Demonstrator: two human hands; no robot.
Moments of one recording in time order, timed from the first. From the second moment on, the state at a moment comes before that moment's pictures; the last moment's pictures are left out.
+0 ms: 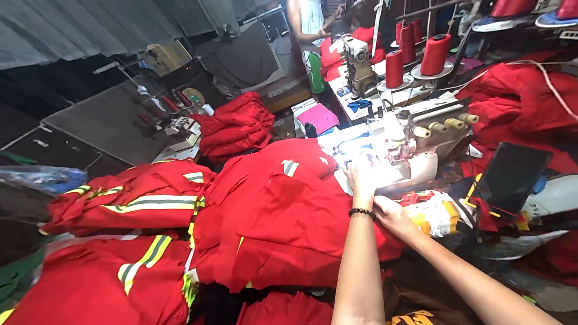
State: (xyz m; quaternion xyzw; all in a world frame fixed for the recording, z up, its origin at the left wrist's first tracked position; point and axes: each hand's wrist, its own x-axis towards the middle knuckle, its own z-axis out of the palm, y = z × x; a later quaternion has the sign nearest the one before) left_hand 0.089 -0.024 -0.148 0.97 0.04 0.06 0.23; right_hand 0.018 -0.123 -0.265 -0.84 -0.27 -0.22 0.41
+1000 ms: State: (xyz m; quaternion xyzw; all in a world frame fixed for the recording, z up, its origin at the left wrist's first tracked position) left_hand 0.087 -0.022 -0.146 0.96 0.04 0.07 0.25; right_hand 0.015 -0.122 -0.265 -0.84 -0.27 -0.22 0.42
